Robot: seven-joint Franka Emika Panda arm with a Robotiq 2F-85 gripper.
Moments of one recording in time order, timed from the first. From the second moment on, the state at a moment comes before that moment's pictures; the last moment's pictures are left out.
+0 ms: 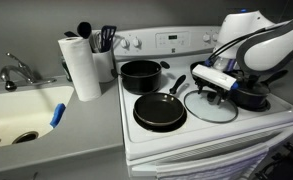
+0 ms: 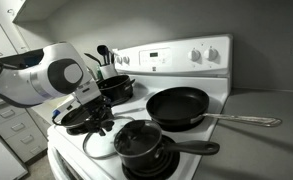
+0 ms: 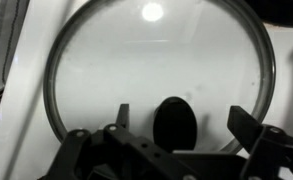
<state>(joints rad) 0.07 -0.06 0.18 -2.51 -0.13 2.57 1.69</state>
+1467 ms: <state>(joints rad) 0.07 -0.09 0.16 -2.52 -0.08 2.50 1.53</state>
